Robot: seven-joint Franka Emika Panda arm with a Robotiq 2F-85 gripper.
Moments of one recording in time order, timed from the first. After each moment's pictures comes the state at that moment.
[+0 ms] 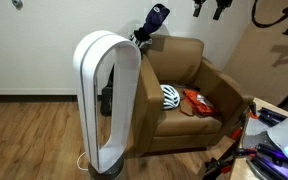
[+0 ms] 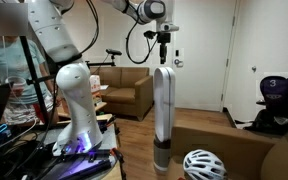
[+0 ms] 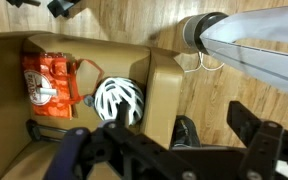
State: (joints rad) arm 0.01 -0.28 0.15 -2.15 0.07 1.87 0.70
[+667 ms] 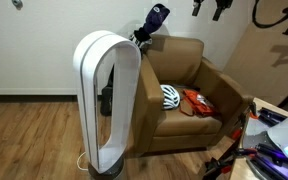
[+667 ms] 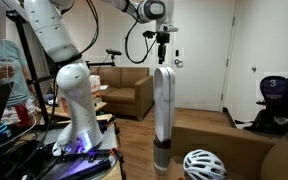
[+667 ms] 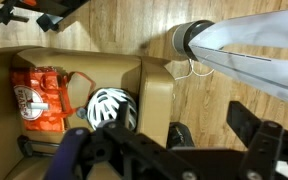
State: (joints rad) arm 0.02 -0.28 0.15 -2.15 0.13 1.87 0.71
